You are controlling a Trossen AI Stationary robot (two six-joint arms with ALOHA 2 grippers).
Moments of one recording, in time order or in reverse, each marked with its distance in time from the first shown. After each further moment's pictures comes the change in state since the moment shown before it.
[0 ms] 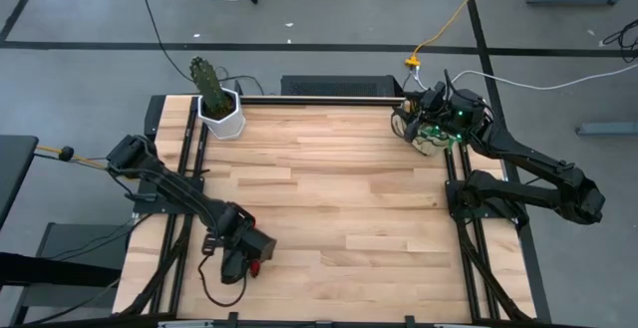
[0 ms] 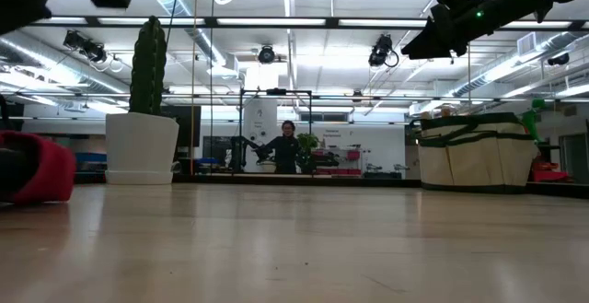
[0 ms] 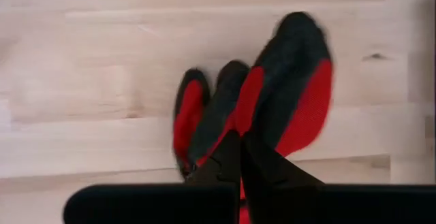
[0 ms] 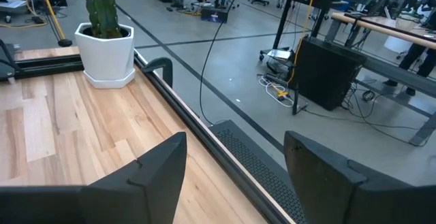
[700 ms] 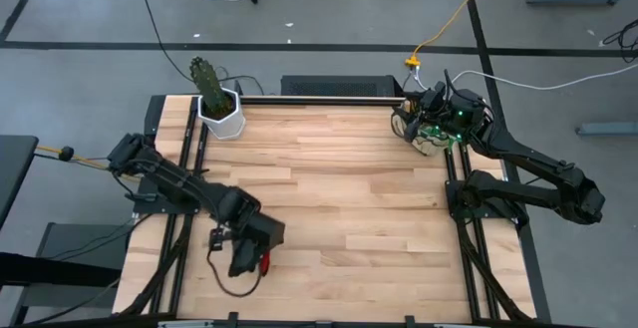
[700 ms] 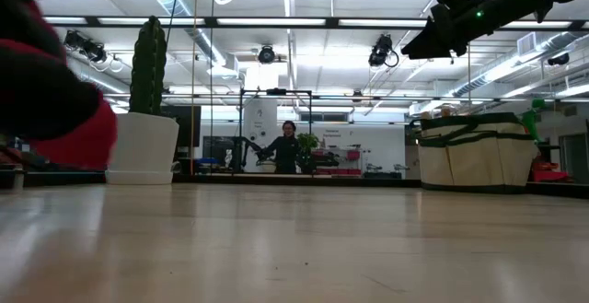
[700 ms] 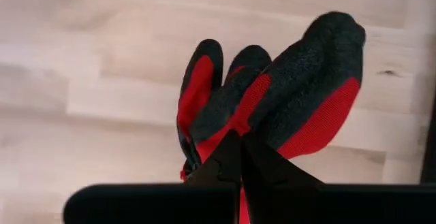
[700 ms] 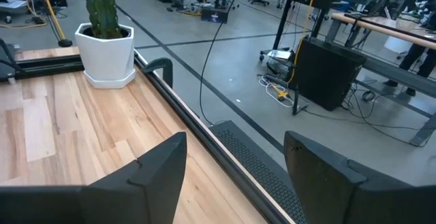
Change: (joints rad) left arm 0.094 -0.001 0.213 -0.165 -0.029 -0.078; right arm 0.000 0.000 0.000 0.000 -0.002 0.000
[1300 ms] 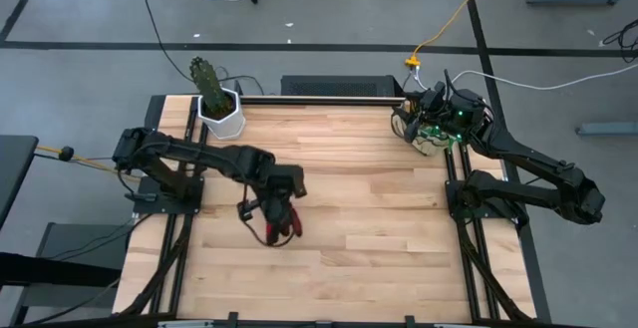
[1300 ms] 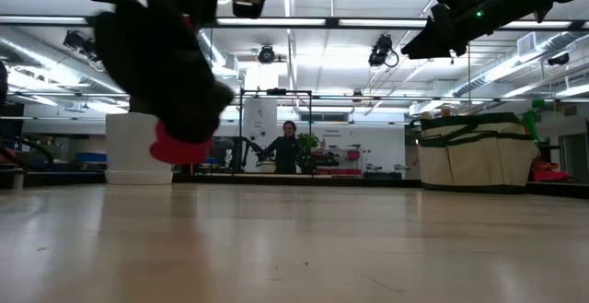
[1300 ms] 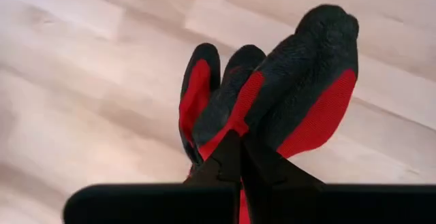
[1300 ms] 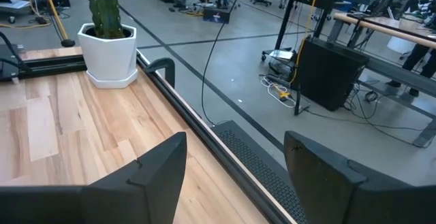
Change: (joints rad) left arm 0.325 0.000 0.005 0.109 -0.002 0.053; right arm 0.000 0.000 0.000 0.000 -0.008 0.000
